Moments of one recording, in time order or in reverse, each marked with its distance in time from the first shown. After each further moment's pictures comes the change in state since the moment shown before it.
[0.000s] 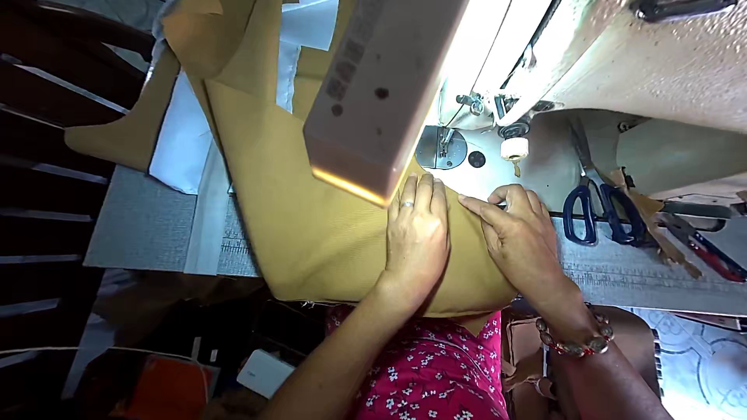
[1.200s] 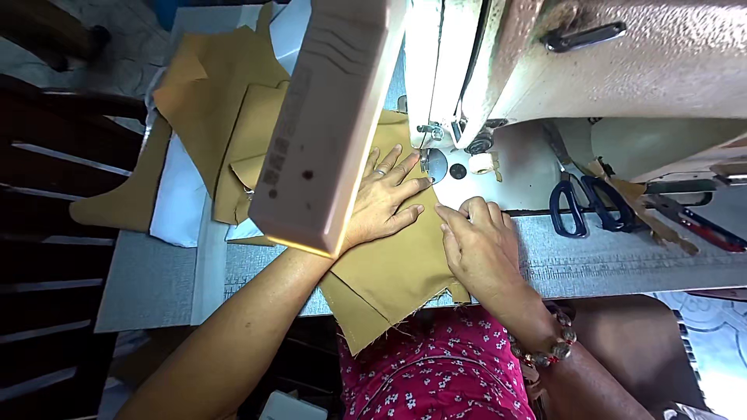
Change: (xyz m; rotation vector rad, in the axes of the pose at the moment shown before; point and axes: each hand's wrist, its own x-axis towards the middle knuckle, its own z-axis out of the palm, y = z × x) left_hand 0.084 -0.096 -0.013 -0.145 -0.384 0.610; right_hand 0.006 -0.042 0.019 -0.006 0.074 0.162
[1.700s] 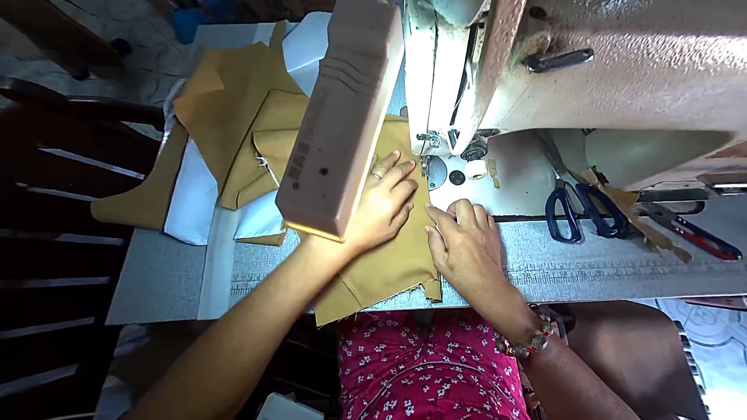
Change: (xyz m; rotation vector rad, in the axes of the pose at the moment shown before) left_hand -0.005 0.017 -0.012 0.082 0.109 -0.029; right_hand 0.005 -0.006 0.013 0.064 0.034 -0.024
